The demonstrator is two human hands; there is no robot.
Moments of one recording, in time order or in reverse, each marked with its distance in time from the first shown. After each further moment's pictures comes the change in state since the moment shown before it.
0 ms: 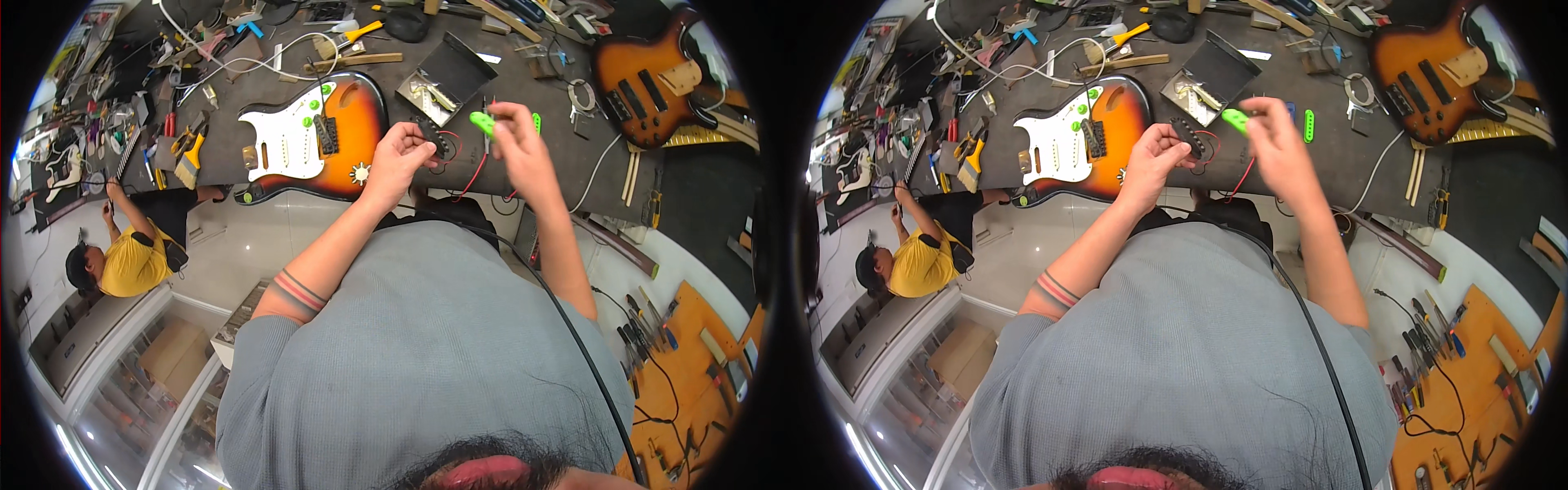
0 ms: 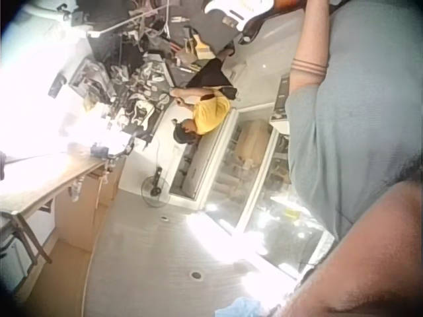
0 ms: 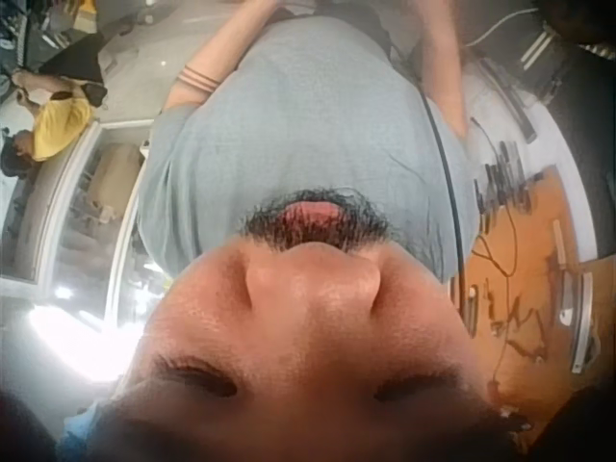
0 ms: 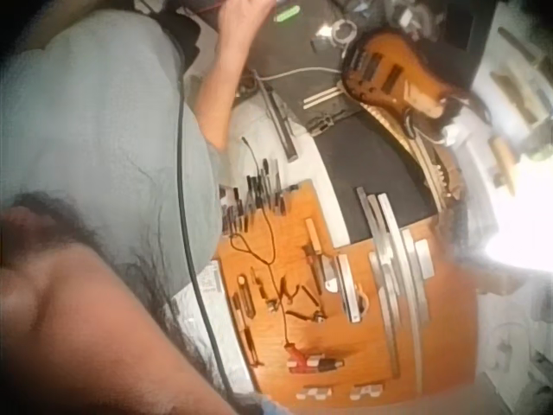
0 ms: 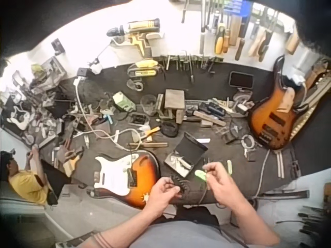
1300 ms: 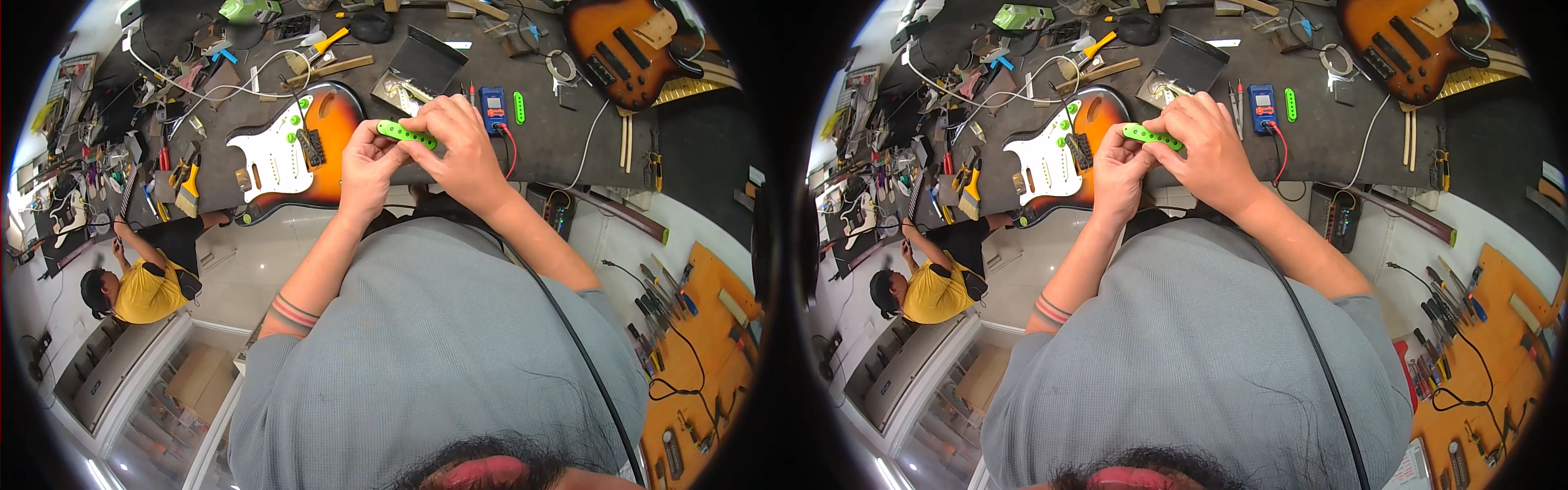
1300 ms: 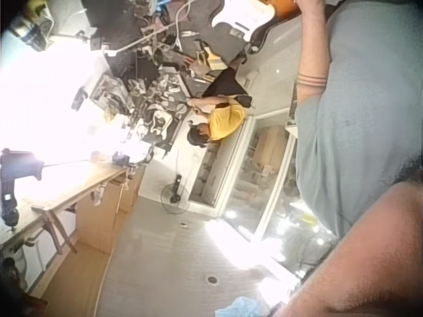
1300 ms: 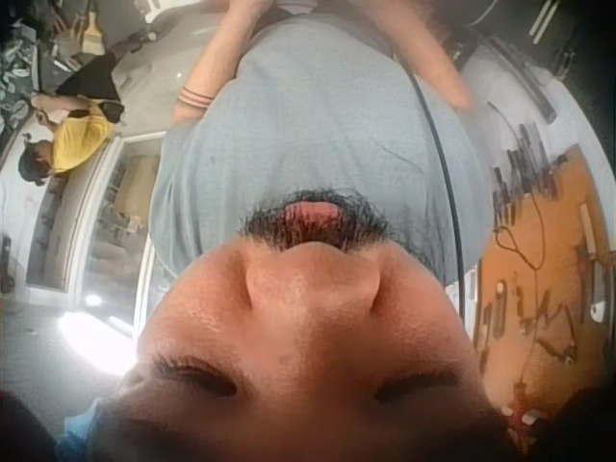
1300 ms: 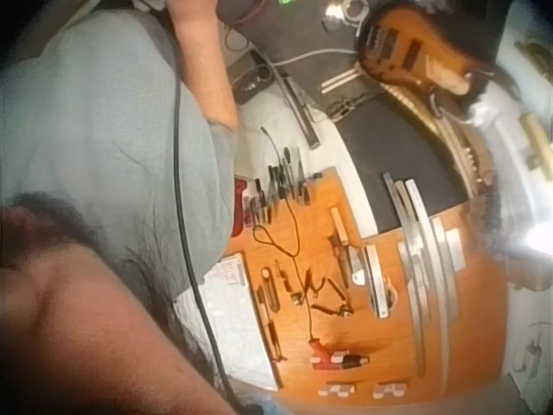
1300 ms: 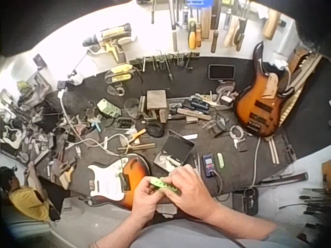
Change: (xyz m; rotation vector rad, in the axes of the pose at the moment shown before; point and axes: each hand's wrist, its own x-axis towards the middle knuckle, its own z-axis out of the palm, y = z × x) left_hand -0.018 0.031 0.015 -0.078 -0.028 0.160; right_hand -0.011 -0.035 0.057 -0.497 0.170 -0.671
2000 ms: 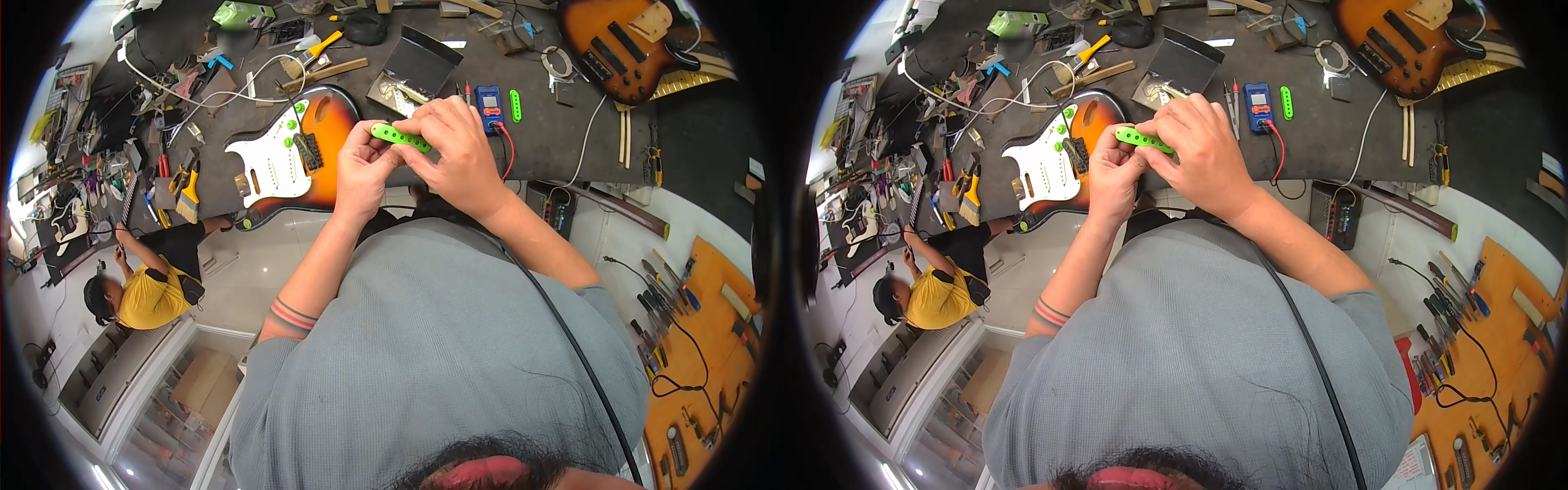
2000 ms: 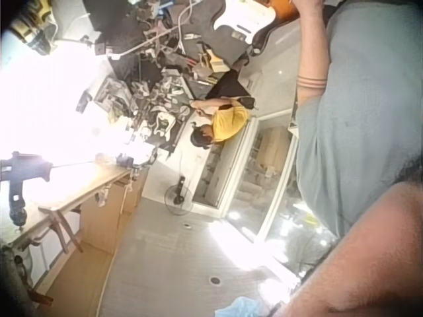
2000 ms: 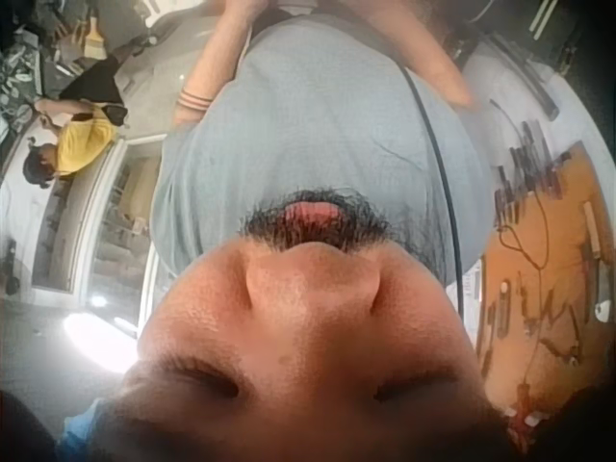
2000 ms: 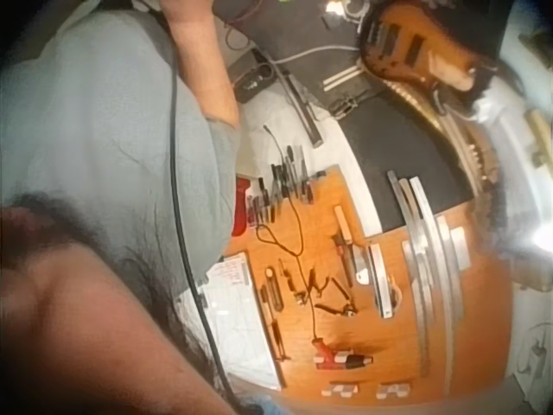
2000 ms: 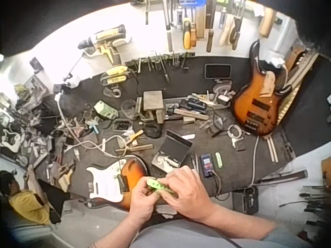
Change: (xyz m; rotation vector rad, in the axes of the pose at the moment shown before) left_hand 0.003 0.005 0.000 0.034 -0.002 0.006; right_hand -0.001 -0.006 -0.003 -0.071 0.045 -0.038
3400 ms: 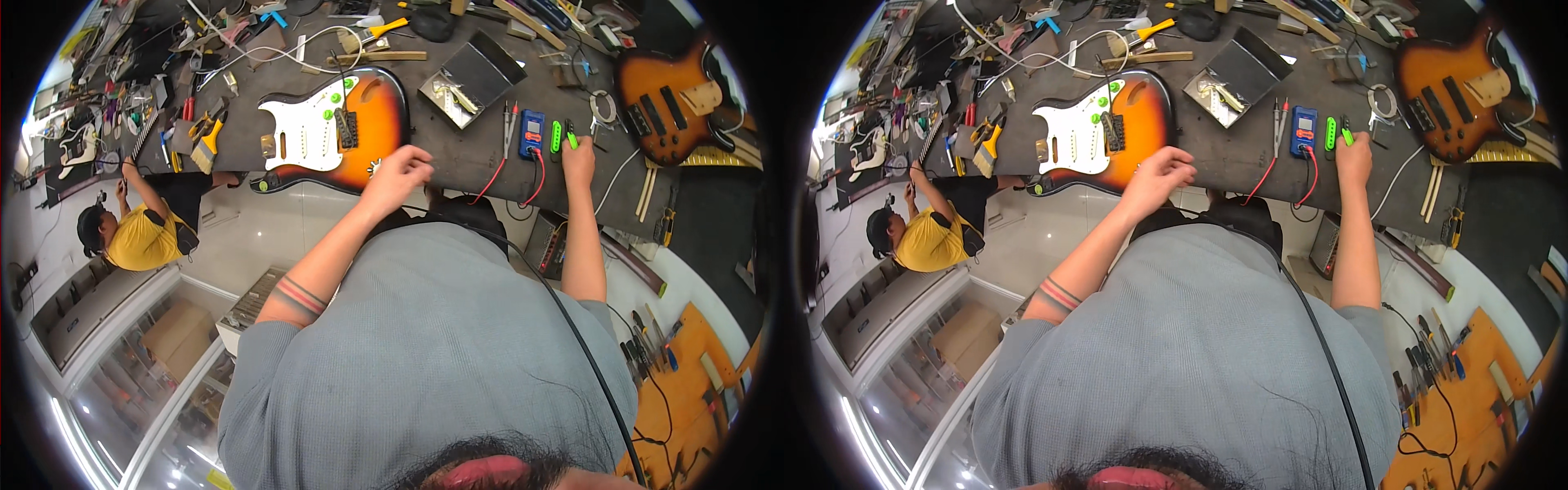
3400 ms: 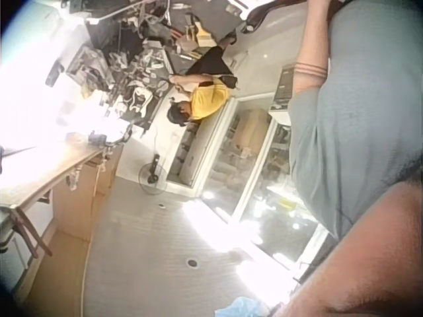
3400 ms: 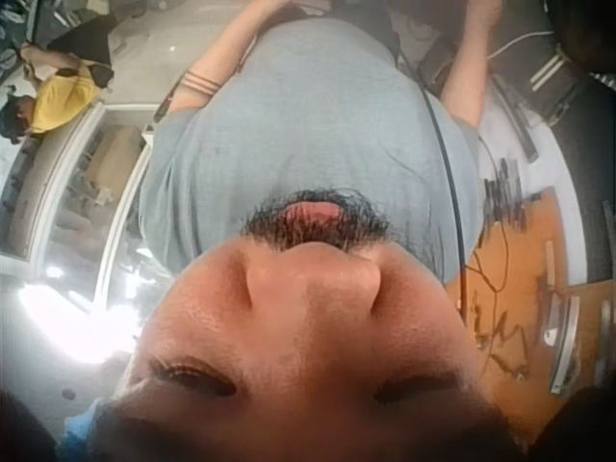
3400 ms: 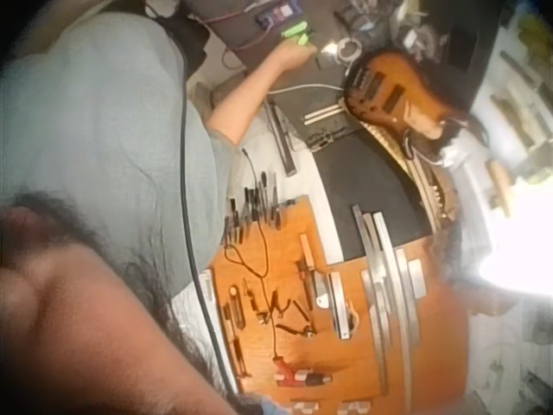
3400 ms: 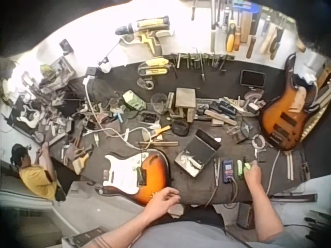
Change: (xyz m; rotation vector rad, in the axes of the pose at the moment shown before) left_hand -0.019 -0.055 -0.062 0.476 -0.017 -0.323; right_hand -0.098 0.276 -0.035 -0.536 -0.016 0.898
